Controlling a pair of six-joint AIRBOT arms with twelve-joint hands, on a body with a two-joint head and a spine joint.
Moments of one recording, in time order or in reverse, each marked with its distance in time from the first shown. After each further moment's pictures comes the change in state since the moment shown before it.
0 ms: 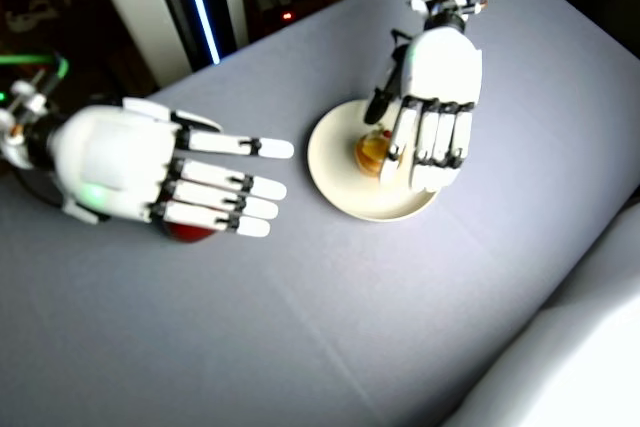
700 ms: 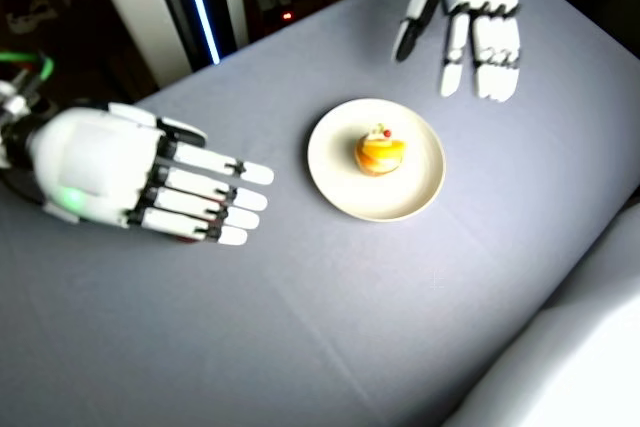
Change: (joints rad) left arm 0.132 0.259 -0.219 -0.066 -0.267 0.011; right arm -0.037 0.029 -0.027 0.024 0.002 0.000
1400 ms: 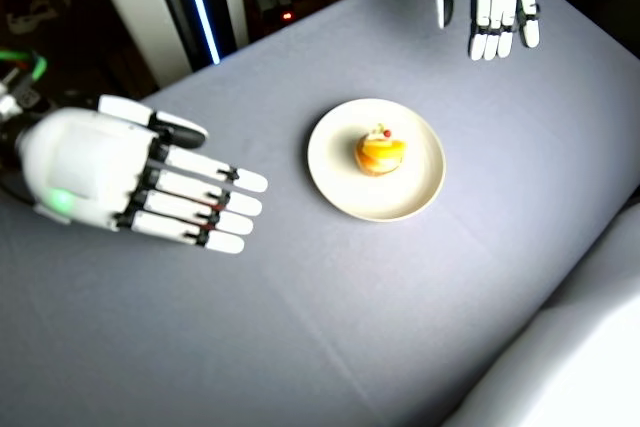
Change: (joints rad) left arm 0.420 0.270 -0.259 -0.322 -0.408 0.081; right arm -0.025 0.020 -0.011 0.036 0.005 0.000
